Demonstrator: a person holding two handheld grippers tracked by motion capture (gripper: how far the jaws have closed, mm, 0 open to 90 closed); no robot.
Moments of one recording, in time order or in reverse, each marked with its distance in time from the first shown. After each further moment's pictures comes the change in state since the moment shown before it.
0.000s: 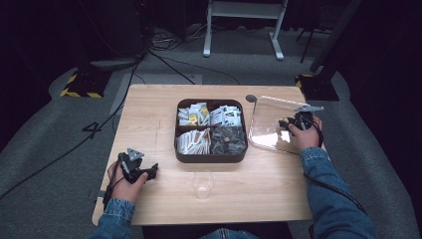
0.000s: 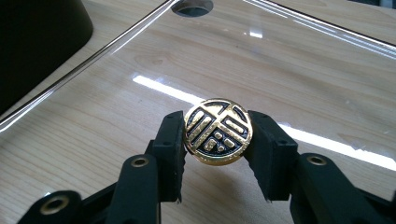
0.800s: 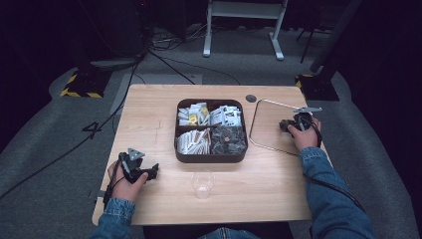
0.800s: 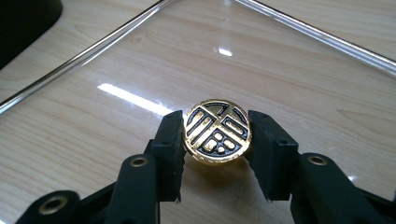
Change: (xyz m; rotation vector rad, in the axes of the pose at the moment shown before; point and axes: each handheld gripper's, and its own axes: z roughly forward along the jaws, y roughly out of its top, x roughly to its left) left arm 0.000 0.001 0.001 0.004 -0.009 0.008; right arm -0.006 -0.009 0.010 0.039 -0.027 0.048
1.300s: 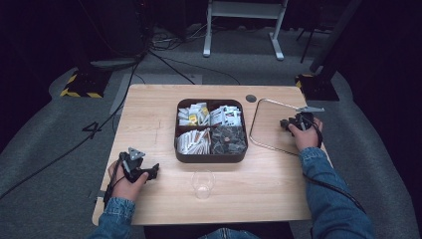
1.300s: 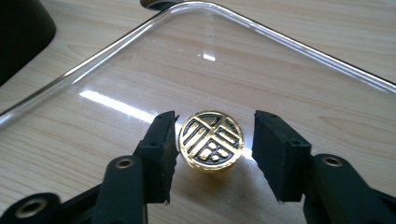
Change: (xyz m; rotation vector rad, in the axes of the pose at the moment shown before) left arm 0.000 0.001 0.001 0.002 -0.006 0.007; right arm 0.001 0.003 -0.007 -0.043 -0.047 0.023
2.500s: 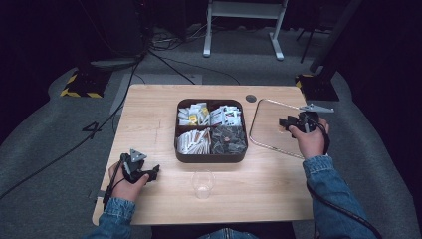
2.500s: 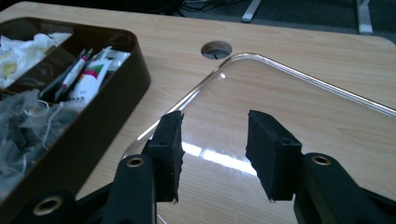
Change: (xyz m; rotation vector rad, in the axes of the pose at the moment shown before) left arm -0.005 -0.002 -0.005 -0.004 -0.028 0.031; right arm 0.065 0.028 -0.080 -0.090 0.040 0.043
